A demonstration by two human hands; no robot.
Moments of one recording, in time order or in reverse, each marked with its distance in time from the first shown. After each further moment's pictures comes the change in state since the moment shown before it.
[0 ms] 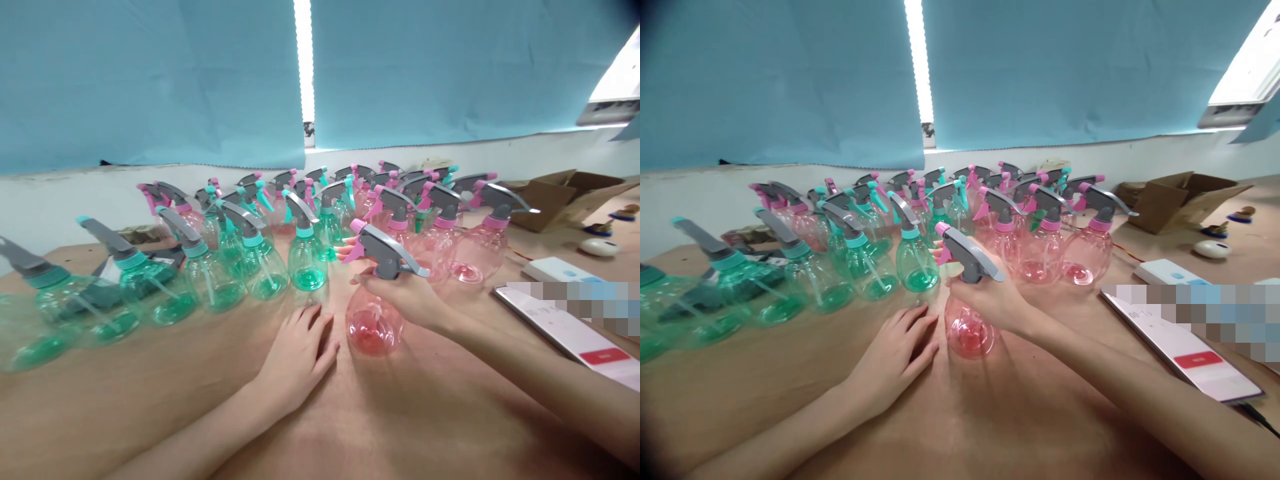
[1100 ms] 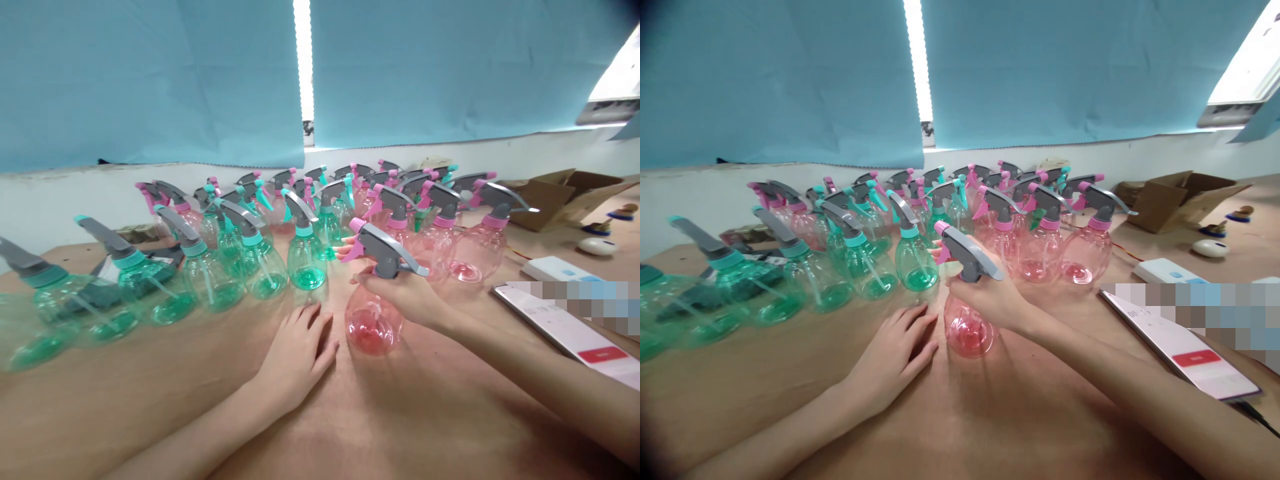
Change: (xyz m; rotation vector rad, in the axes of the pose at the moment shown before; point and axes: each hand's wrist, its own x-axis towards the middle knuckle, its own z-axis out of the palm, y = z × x) left_hand 0.001 0.002 -0.001 0.025 -0.036 -0.010; right_hand 0.001 -0.003 0.000 0.026 -0.012 -0.012
